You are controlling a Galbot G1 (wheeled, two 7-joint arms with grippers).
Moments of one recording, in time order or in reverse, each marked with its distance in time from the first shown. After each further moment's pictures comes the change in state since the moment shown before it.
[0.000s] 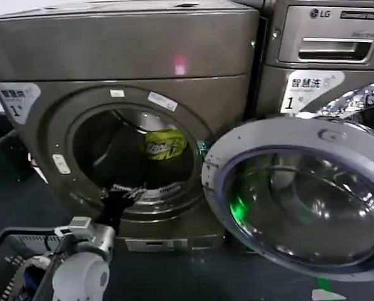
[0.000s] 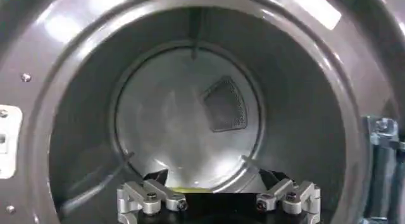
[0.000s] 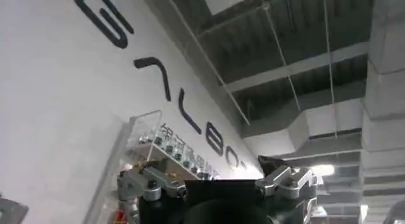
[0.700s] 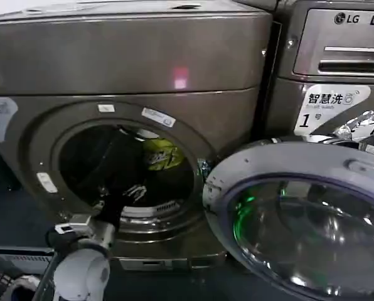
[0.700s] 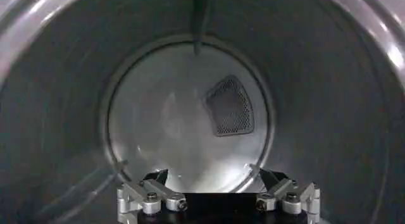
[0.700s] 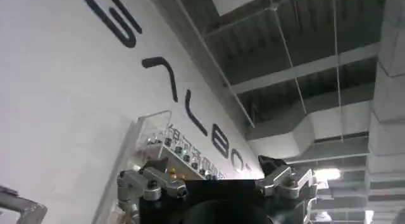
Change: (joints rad) left arm -0.006 0.004 0.000 0.011 -0.002 -0.002 0.000; right arm -0.021 -0.001 0.029 0.002 0.000 0.003 0.001
